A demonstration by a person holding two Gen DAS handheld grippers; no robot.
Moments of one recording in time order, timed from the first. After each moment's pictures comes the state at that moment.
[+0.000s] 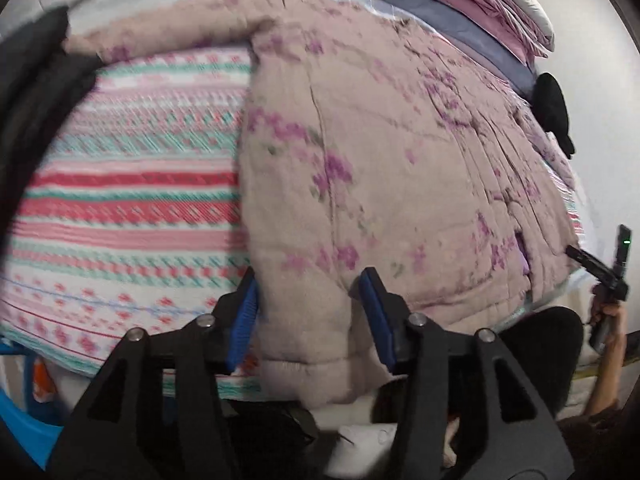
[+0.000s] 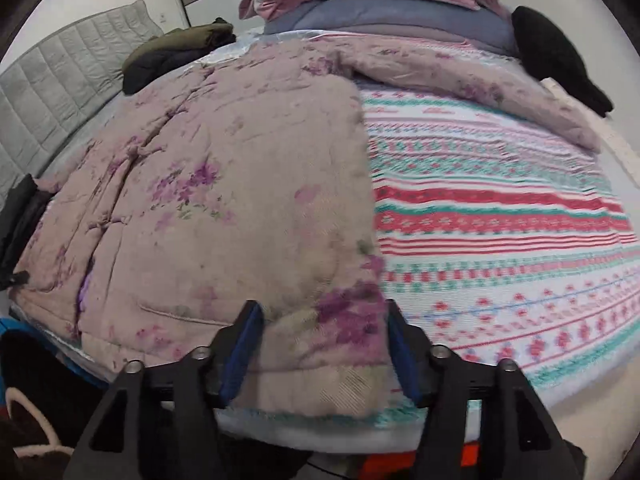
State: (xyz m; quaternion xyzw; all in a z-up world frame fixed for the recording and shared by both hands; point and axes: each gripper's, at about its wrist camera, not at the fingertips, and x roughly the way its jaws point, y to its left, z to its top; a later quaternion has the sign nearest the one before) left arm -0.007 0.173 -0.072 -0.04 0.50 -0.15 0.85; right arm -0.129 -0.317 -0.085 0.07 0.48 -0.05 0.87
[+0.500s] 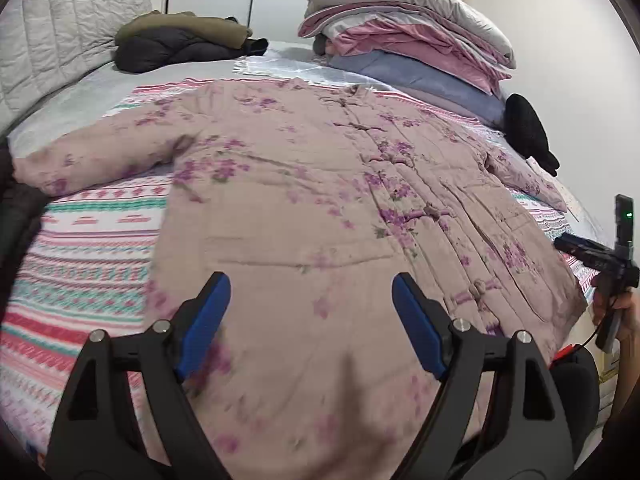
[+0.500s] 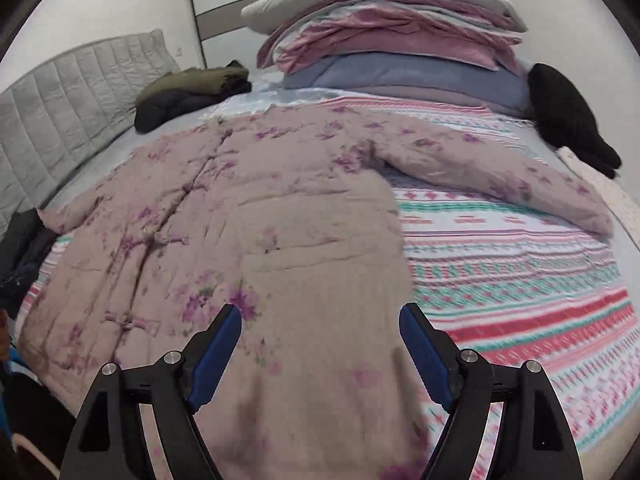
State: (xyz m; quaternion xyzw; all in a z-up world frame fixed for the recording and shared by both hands) left arm 0.052 0.105 -0.069 -0.02 0.38 -0.21 0.90; right arm -0.054 -0.290 -0.054 0.05 0.41 -0.03 0.91
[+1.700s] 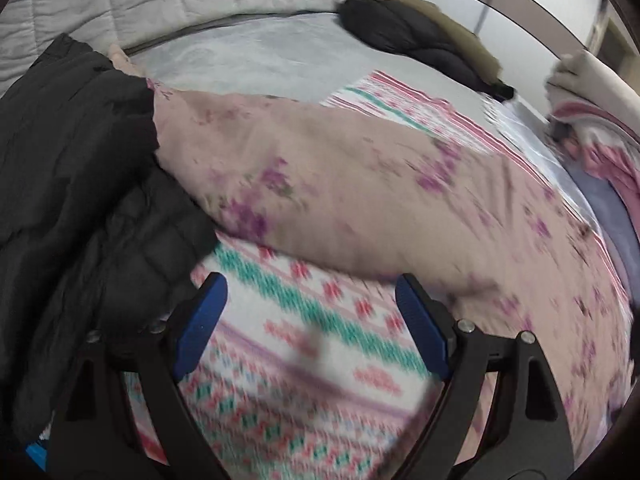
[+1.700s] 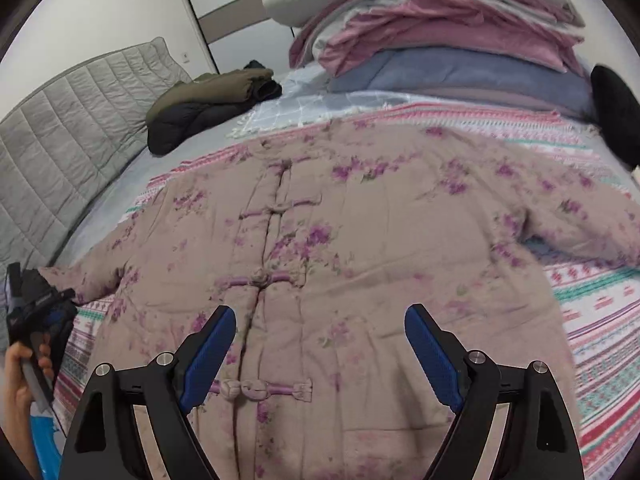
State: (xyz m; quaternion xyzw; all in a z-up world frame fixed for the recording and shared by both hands) left arm 0.229 0.284 -0.082 -0.17 0.43 0.14 0.87; right arm 0.108 -0.197 -0.039 0.12 0.43 0.01 0.90
